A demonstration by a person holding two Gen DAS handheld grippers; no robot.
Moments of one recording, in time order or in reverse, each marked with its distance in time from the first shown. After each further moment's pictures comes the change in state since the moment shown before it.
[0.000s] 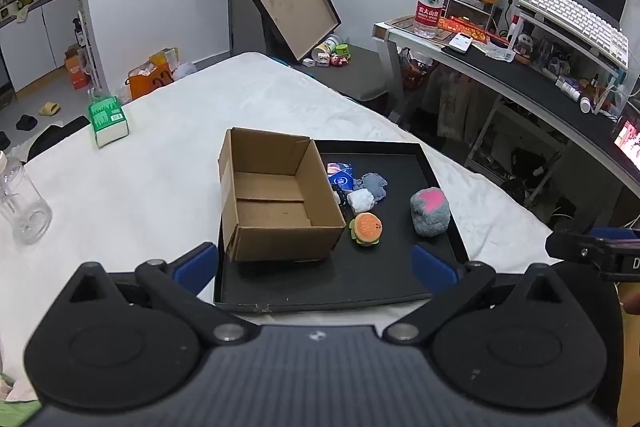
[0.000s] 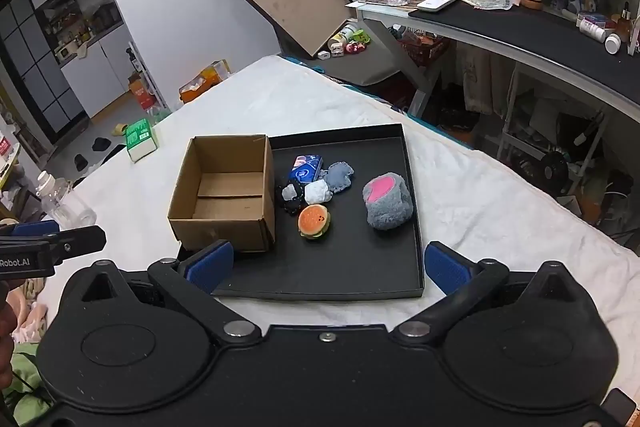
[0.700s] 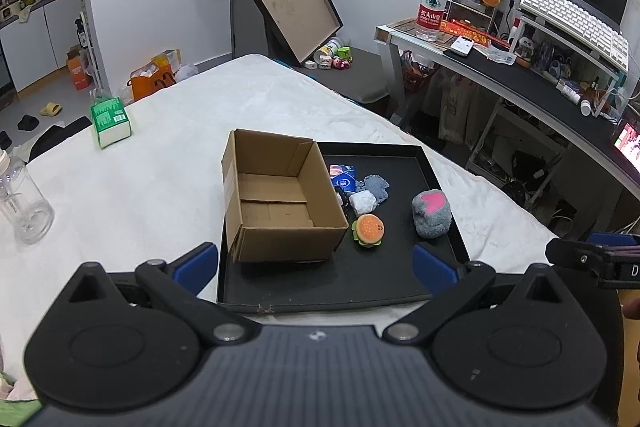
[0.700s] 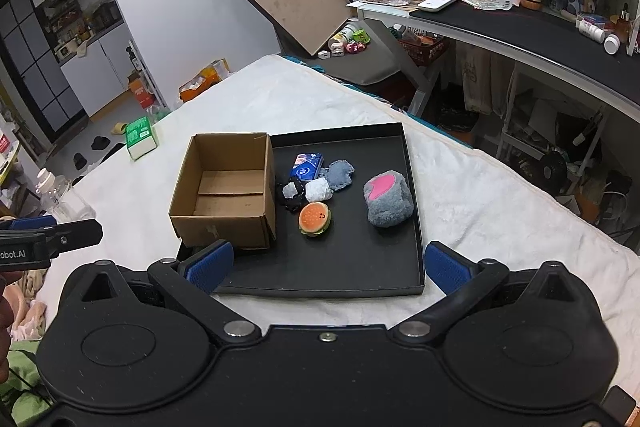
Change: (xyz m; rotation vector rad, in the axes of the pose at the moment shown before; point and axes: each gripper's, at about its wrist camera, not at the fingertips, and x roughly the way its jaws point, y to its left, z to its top) left arm 0.002 0.003 0.002 -0.004 -0.004 -0.002; right arm 0.000 0.003 -0.004 -0.004 -0.001 -0.003
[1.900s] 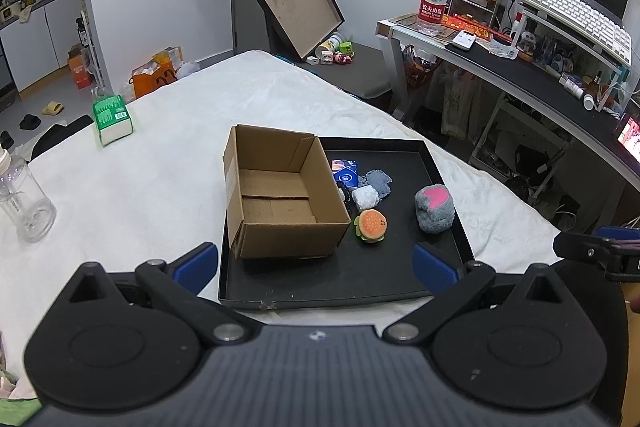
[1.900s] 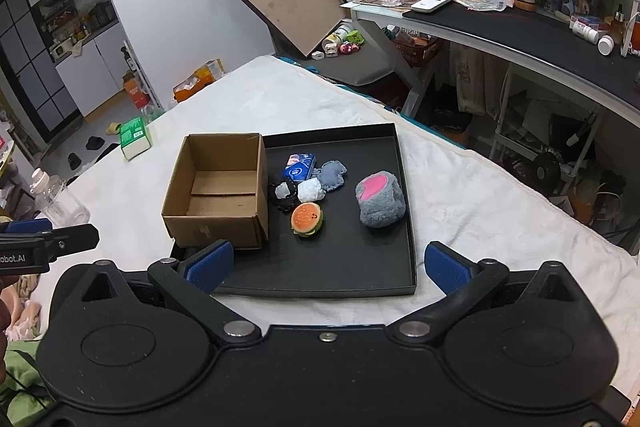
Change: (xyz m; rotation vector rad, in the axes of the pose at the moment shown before) left arm 0.002 0.002 -0.005 0.006 0.009 0.009; right arm -0.001 -0.003 0.000 -0.001 -0.002 -0.018
